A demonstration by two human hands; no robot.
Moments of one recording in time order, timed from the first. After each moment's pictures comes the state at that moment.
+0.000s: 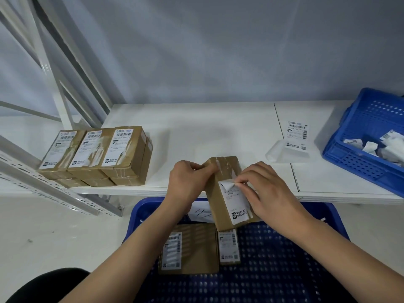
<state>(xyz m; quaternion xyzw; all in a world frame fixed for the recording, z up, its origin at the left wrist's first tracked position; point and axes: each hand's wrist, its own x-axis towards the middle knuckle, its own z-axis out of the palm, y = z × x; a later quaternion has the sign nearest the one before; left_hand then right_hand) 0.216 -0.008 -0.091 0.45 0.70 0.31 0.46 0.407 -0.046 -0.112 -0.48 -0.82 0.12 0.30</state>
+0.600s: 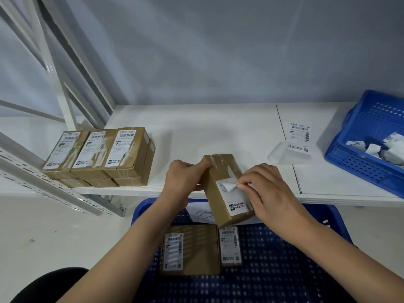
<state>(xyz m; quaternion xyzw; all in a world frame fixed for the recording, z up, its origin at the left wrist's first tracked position) 0.203 0.005 -0.094 0.38 0.68 0.35 0.52 0.404 -0.051 -0.110 -0.48 -0.81 0.12 0.32</state>
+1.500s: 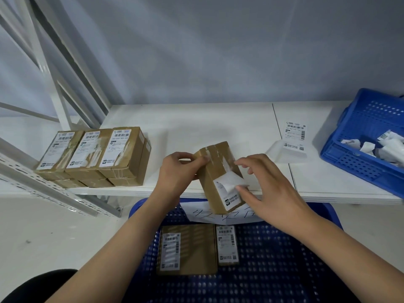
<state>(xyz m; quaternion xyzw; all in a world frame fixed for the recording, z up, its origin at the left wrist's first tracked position) 0.197 0.010 -0.099 0.42 0.66 0.39 0.49 0.416 -0.050 -0.094 -0.53 -0.78 0.20 0.27</state>
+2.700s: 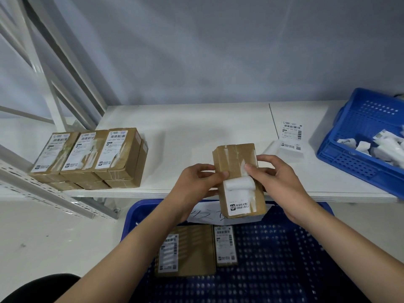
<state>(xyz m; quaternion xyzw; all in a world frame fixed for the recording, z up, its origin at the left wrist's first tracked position) 0.223 -0.013 -0.095 0.41 0.57 0.31 0.63 0.423 -0.028 -0.099 -0.63 -0.40 0.51 0.42</state>
